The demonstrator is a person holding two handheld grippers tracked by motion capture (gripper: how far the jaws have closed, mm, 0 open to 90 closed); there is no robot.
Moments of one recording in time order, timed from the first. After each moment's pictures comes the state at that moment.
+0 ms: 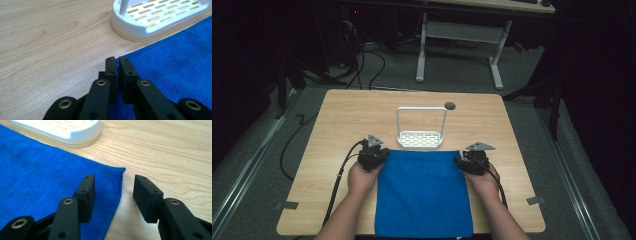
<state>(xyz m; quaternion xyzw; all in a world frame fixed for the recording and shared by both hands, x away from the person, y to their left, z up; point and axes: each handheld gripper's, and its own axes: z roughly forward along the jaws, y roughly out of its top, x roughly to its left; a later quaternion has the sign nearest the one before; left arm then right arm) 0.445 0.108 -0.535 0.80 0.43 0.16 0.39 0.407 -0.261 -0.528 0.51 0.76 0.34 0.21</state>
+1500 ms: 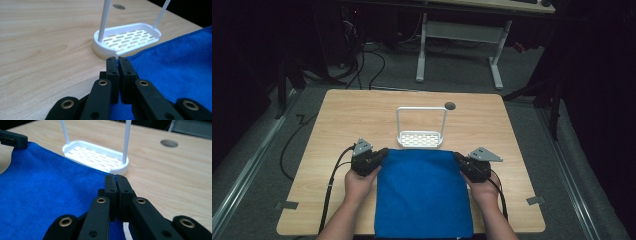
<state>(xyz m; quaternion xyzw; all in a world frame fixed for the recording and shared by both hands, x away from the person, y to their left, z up) 0.411 0.127 -0.516 0.74 0.41 0.15 0.52 0.361 -0.245 -0.491 0.44 0.74 0.44 0.25</state>
